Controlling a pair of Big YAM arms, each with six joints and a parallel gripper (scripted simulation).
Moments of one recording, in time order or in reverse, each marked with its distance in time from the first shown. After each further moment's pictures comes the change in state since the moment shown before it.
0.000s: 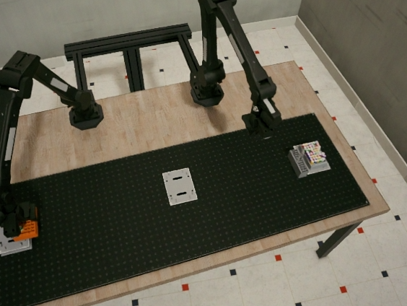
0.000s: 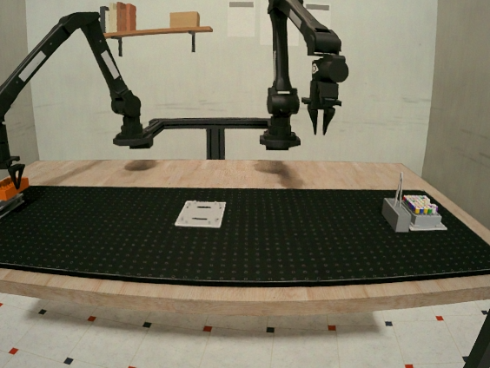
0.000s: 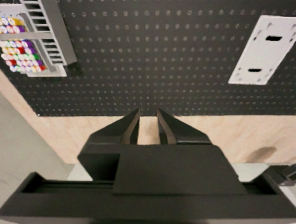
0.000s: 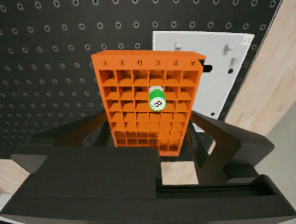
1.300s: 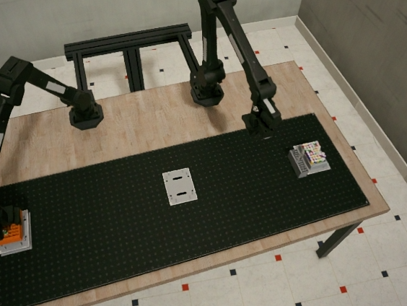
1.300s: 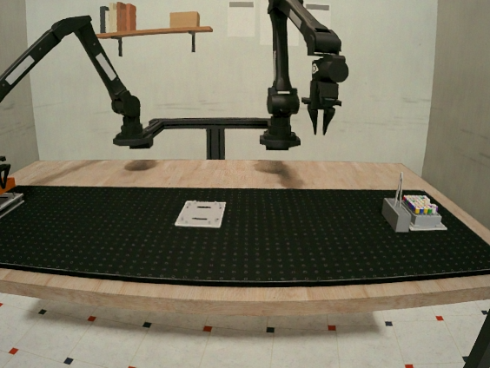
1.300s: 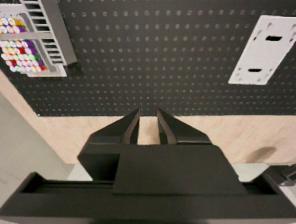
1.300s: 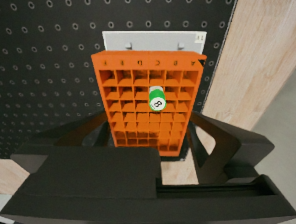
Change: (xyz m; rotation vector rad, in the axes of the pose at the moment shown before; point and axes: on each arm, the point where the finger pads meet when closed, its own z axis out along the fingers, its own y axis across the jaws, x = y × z) left arm 0.000 0.000 0.000 0.000 0.000 0.000; right arm 0.000 -0.059 0.000 0.001 0.000 0.002
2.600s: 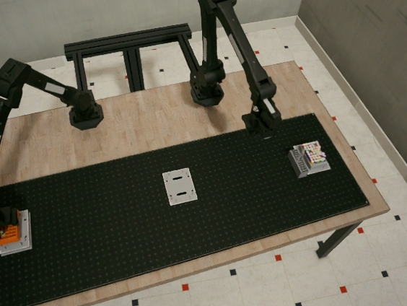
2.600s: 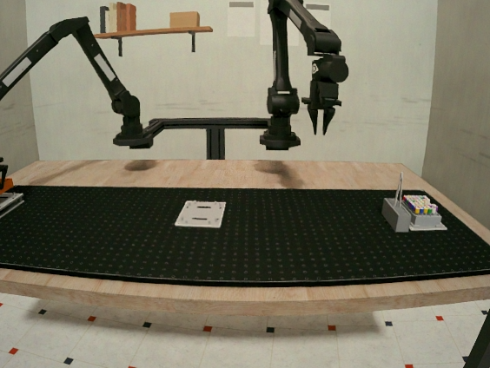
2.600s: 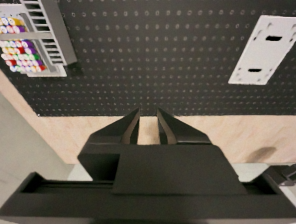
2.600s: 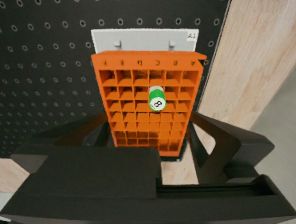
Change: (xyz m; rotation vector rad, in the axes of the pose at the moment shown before) left arm 0.000 0.000 0.000 0.000 0.000 0.000; right arm 0.002 -0.011 0.004 -0.008 0.008 -0.001
